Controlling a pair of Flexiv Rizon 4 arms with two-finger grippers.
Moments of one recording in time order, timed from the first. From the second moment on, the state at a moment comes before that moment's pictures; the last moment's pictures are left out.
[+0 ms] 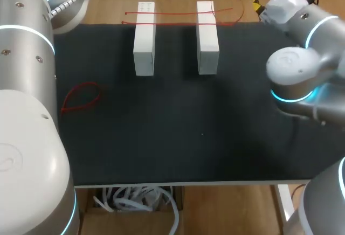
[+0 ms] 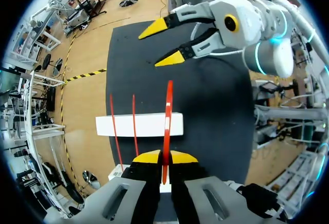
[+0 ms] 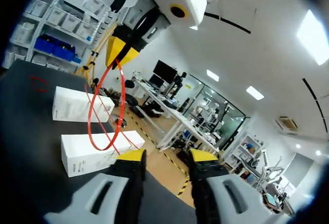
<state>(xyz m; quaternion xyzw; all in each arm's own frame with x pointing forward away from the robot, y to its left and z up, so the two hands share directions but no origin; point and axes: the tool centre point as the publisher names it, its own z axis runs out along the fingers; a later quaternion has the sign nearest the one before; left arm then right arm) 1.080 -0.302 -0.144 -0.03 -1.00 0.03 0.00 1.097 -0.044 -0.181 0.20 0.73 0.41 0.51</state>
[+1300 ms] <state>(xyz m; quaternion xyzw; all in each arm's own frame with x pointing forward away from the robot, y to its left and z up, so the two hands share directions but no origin) 1.076 -0.273 -0.141 0.03 -1.00 0.00 0.00 1.099 -0.051 -0.182 0.09 0.74 0.51 0.42</state>
